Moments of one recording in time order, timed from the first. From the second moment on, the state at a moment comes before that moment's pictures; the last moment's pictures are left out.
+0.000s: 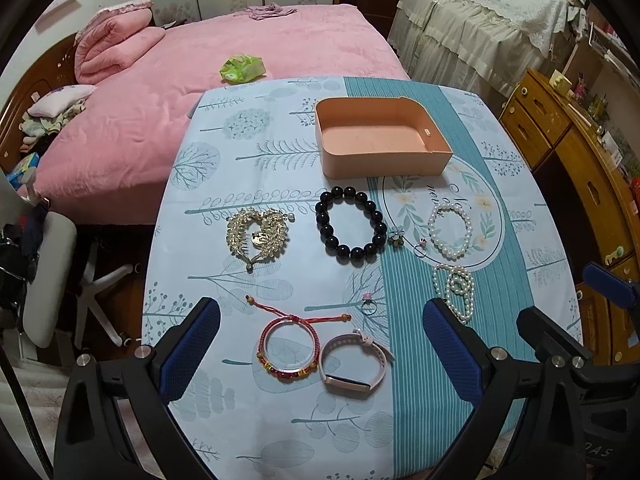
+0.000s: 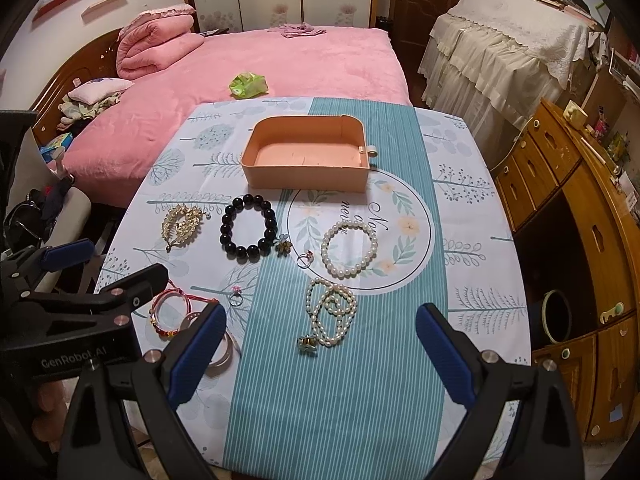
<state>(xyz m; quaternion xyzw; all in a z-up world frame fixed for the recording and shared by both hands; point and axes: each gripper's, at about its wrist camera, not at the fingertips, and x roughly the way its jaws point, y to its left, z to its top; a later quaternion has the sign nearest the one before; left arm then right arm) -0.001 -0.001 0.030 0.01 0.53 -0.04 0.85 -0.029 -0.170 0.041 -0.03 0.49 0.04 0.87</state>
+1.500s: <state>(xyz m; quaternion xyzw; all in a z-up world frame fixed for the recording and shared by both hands) -0.009 0.004 0.027 0.02 0.54 -0.04 0.84 -0.037 -0.162 0.037 -0.02 0.48 0.05 0.87</state>
